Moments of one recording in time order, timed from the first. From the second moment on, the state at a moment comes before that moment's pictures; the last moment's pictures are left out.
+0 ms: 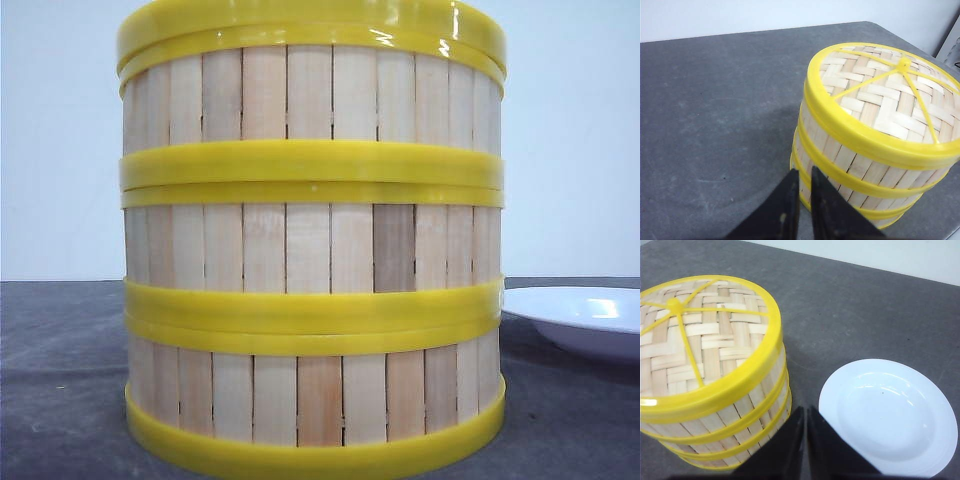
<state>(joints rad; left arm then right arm) -0.51 0.30 0.79 -0.83 0.08 -0.10 1.07 0.51 0.96 -0.98 0.53 0.37</state>
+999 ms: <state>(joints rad) -0.02 0.02 0.13 -0.33 -0.03 -0.01 1.07 0.51 0.96 -0.98 0.53 0.37</state>
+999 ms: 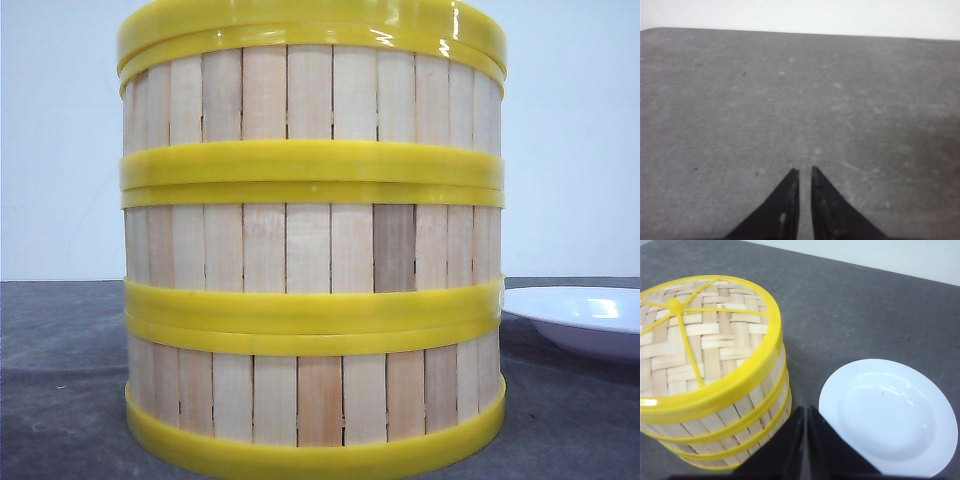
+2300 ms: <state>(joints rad) -0.02 0.00 0.06 -0.25 -0.03 0.03 1.07 0.51 0.96 -0.98 0.53 0.37</state>
